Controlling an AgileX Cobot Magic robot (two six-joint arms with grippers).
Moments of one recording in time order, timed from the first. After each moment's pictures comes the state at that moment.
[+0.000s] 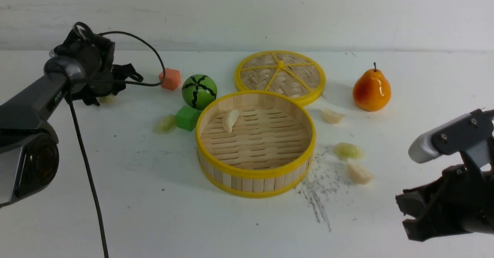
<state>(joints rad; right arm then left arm) 0.31 1.12 -0.62 0.37 0.40 -0.37 -0.03 2.60 -2.39 0.38 0.81 -0.84</state>
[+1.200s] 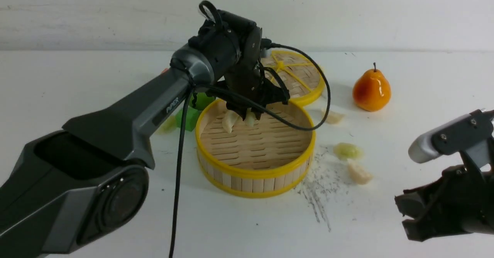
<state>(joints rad) 0.31 1.12 -0.62 0.38 0.40 -0.37 -0.52 2.48 -2.43 0.09 1.11 -0.35</state>
